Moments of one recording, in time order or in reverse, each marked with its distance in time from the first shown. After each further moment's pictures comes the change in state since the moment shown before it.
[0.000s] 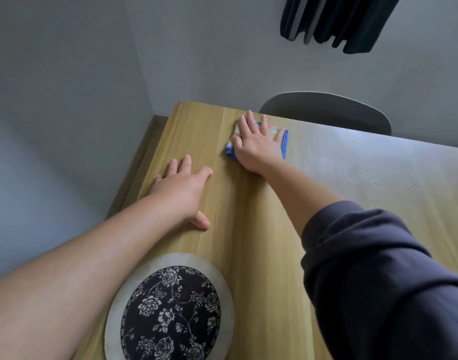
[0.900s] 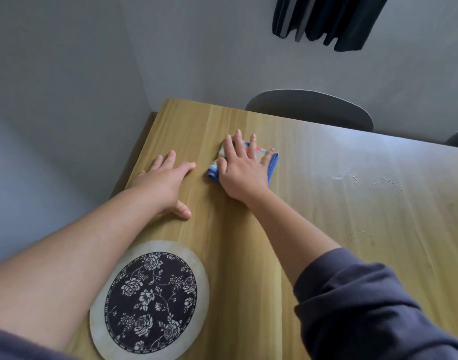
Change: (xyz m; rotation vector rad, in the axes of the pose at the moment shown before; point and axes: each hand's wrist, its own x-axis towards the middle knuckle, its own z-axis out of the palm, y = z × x) left_hand -0.001 -0.002 0.004 -0.044 0.019 -0.054; right_hand -0.075 -0.005 0.008 -0.021 0.023 0.005
